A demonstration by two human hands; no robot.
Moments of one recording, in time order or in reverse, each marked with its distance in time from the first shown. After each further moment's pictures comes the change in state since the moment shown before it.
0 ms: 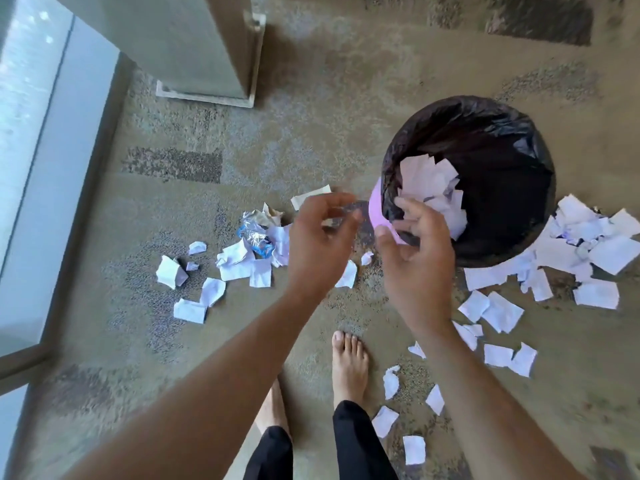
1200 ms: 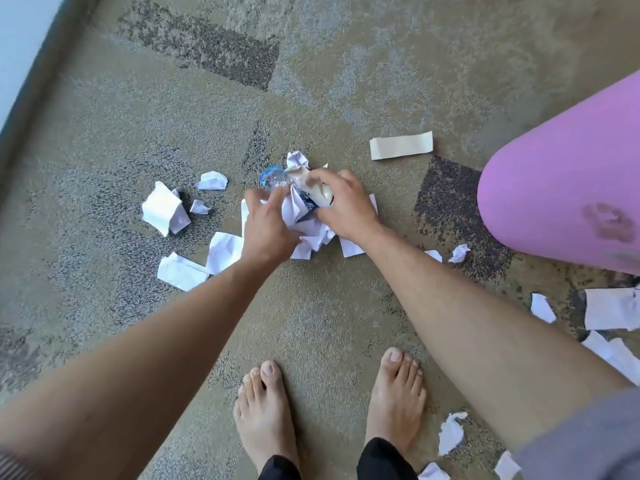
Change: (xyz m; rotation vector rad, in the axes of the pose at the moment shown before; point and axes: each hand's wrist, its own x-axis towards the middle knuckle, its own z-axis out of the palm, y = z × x) left_hand 0.056 -0.326 -0.108 0.594 -0.004 -0.275; right_hand 0.014 0.181 0.306 -0.449 -0.802 -0.104
